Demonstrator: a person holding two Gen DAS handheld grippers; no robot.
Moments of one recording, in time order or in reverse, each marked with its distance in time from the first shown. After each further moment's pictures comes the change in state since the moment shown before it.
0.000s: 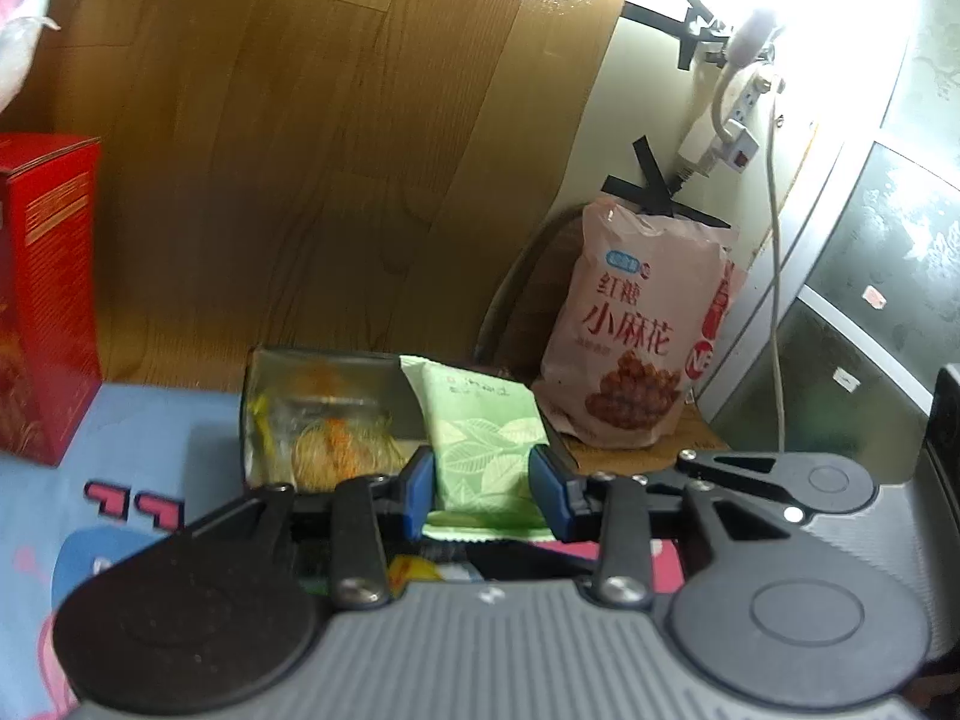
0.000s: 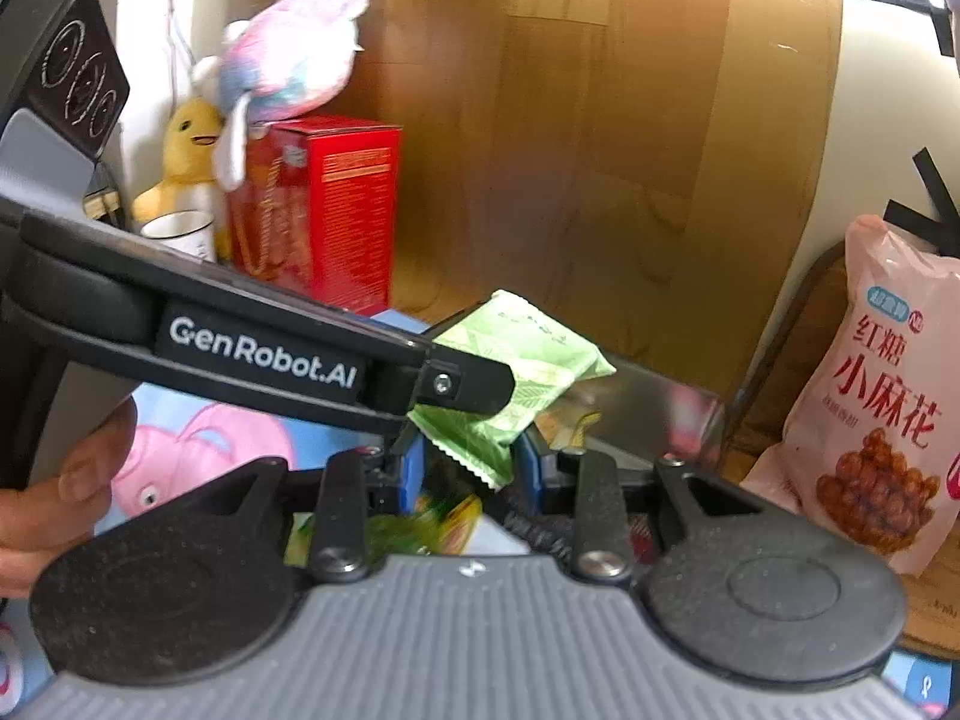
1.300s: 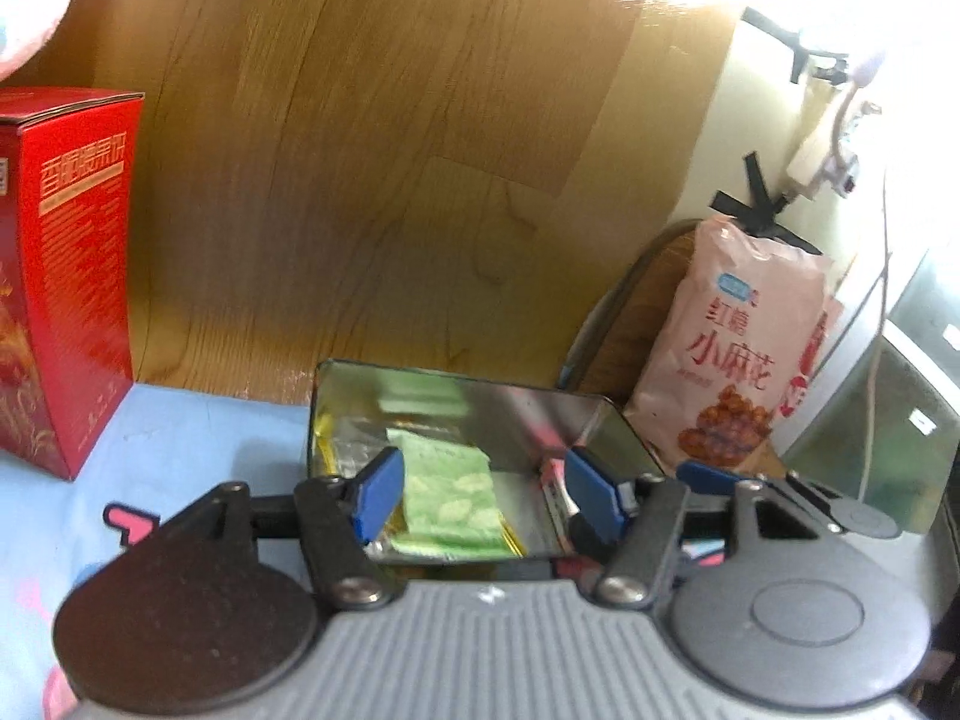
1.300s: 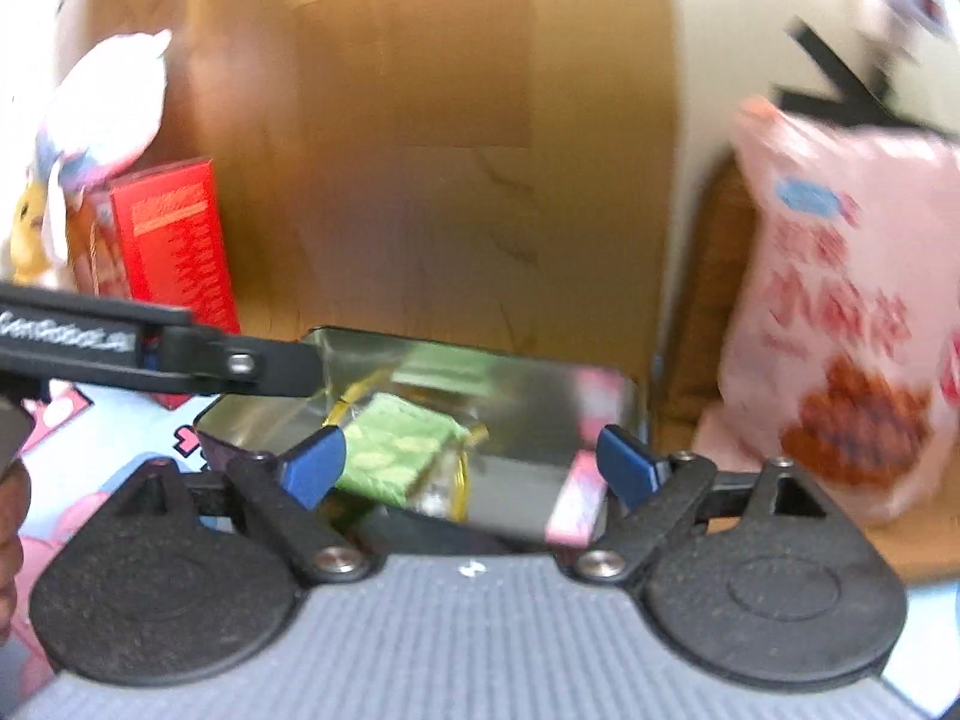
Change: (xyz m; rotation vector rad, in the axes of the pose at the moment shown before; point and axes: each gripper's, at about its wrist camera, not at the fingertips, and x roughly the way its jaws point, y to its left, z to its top) left arm 0.038 0.047 0.008 -0.070 -0.010 0.093; right arm 0.038 -0.058 -0.024 0.265 -0.071 -0.164
